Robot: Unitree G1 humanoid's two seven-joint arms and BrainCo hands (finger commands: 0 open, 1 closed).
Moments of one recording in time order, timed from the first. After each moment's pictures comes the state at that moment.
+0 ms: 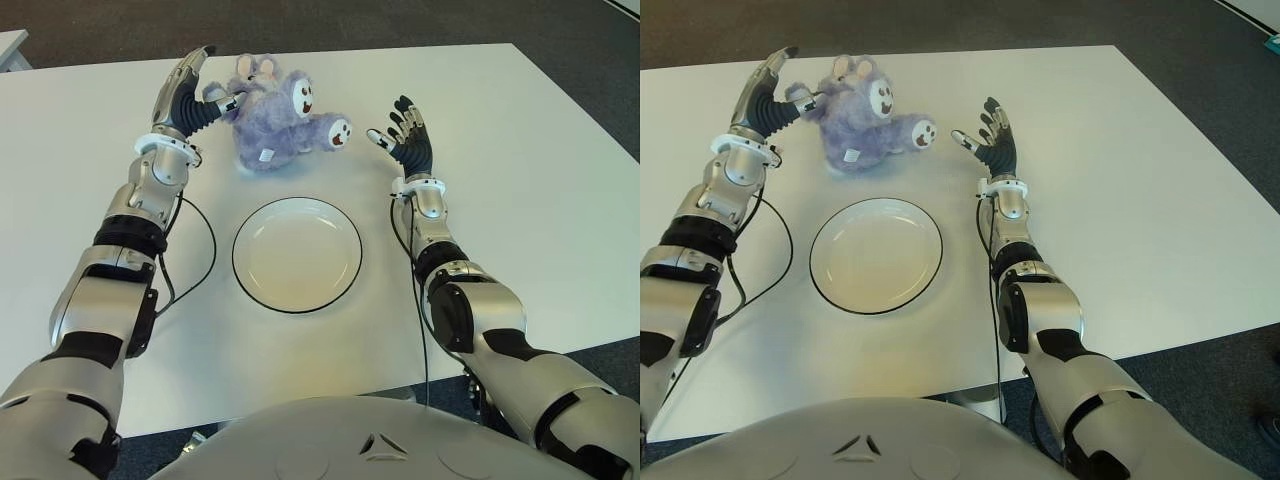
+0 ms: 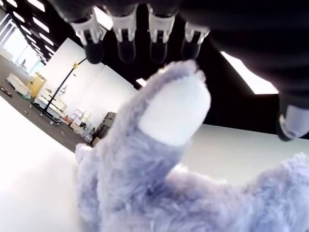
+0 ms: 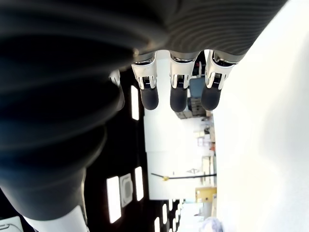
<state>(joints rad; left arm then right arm) -0.70 0.48 -0.10 0.84 0.41 -0.39 0.24 -0.79 -0.05 -0.19 1.20 0.04 -0.60 0.03</state>
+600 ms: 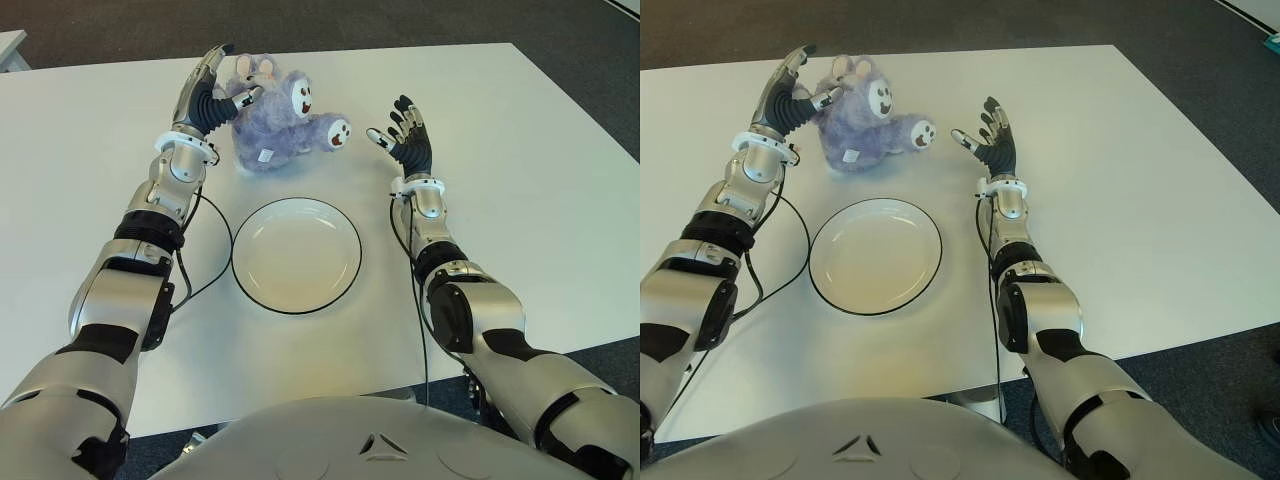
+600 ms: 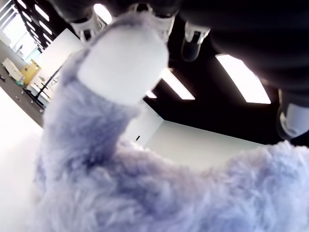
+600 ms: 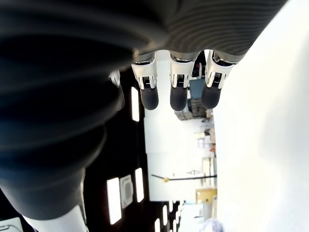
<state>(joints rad) -0.74 0.41 -0.10 0.88 0.38 -0.40 0.23 -0.79 -0.04 -0.19 1.19 0.04 -0.60 0.02</state>
